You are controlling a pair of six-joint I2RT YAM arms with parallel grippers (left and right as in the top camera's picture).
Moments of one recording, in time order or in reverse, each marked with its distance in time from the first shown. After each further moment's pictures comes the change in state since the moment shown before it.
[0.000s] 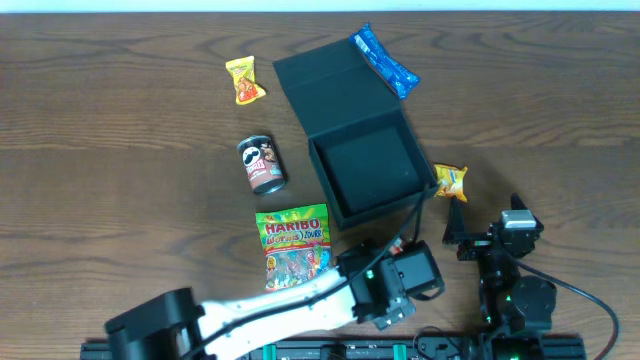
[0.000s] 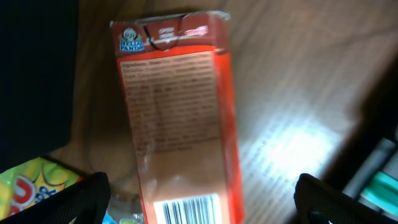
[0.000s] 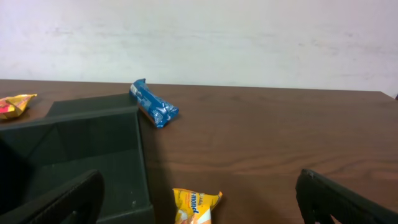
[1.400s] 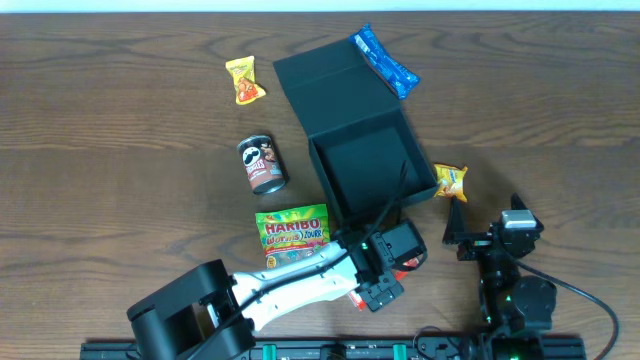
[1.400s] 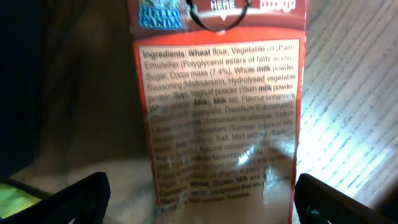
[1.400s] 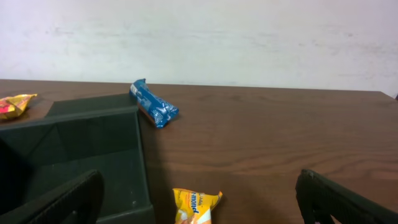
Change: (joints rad) left arm 0.121 0.093 -0.050 0.094 0.114 0.037; right arm 0.000 0.000 0.000 0.000 0.000 0.000
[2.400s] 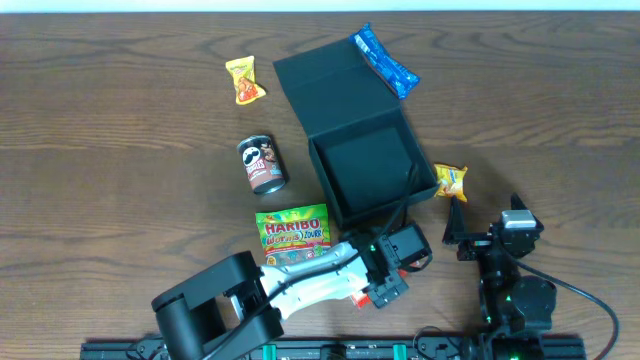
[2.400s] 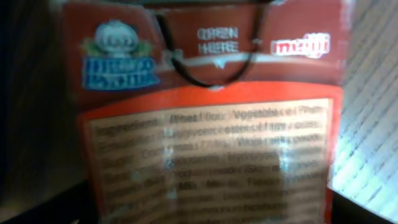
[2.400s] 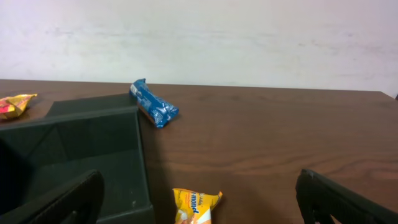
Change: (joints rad) left arm -0.011 0.092 0.000 0.101 -0.016 -0.006; right arm 0.000 0.000 0.000 0.000 0.000 0.000
